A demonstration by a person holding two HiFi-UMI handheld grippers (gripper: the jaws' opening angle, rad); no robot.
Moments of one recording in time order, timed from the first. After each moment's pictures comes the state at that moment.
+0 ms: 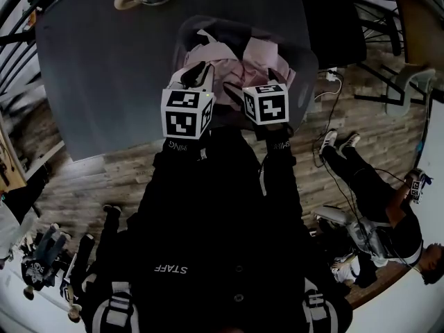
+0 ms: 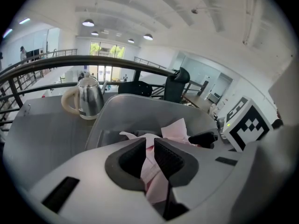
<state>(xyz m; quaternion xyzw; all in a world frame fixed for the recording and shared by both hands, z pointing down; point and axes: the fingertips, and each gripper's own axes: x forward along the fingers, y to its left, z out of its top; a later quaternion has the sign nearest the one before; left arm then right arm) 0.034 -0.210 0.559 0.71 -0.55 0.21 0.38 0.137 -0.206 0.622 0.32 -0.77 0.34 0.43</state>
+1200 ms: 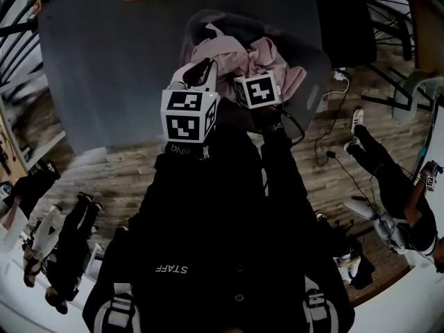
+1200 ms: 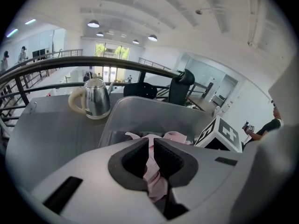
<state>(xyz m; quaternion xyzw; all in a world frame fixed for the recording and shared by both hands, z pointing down) 0.025 -0.208 0.560 0.69 -0.57 0.20 0.39 0.109 -0.196 0.689 0.26 -0.76 0.34 0.49</state>
